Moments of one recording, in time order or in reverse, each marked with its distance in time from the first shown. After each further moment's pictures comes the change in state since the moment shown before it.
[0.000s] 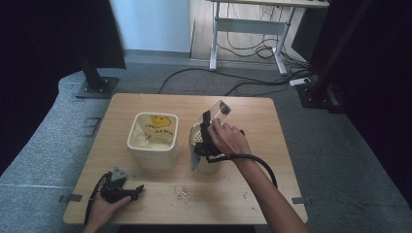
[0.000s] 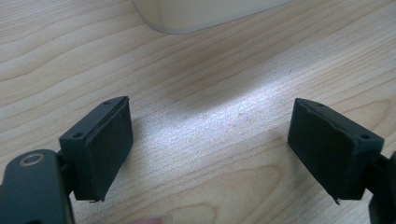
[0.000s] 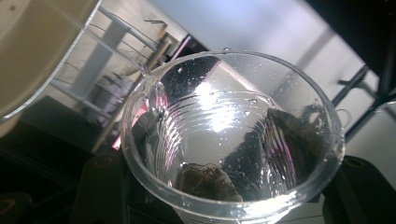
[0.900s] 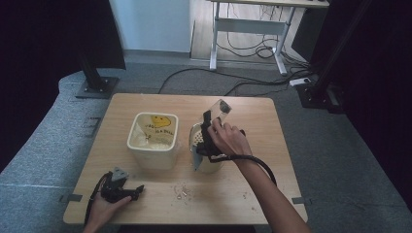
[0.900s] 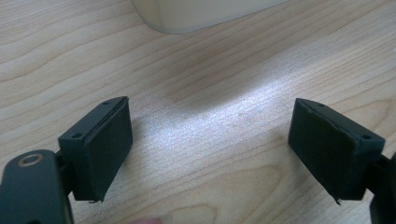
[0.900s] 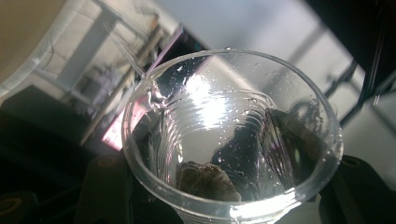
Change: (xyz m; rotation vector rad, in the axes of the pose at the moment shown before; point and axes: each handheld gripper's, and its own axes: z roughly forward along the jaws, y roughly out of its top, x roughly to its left) left arm 0.000 0.000 0.000 0.003 0.002 0.004; right arm 0.004 -0.003 0.003 0.029 -0.035 -0.028
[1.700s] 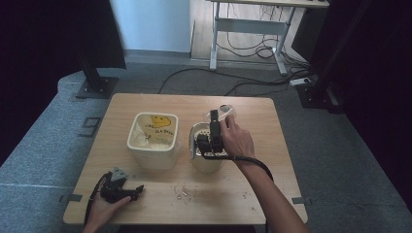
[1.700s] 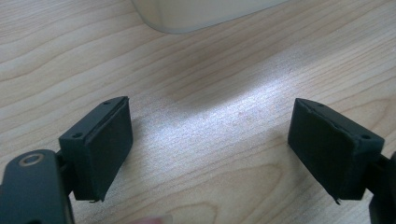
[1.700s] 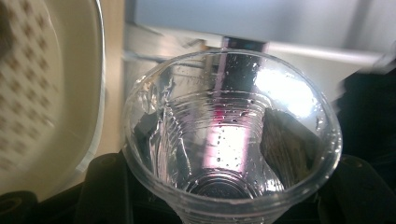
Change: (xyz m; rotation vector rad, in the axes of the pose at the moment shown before) left arm 0.000 0.000 0.000 -0.002 -0.003 -0.001; right arm -0.017 -0.017 0.001 -0.052 0.242 0.552
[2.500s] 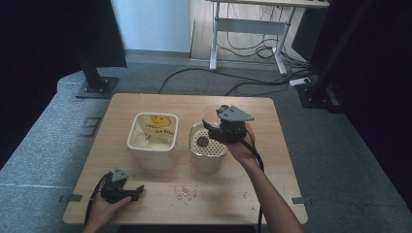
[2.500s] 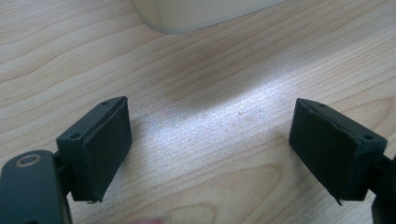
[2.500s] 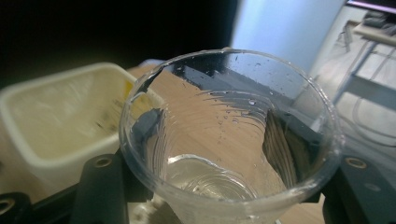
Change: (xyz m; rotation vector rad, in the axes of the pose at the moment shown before) left arm -0.001 0.000 0.001 -0.002 0.007 0.005; right arm -0.043 -0.062 0.001 -0.380 0.570 1.359
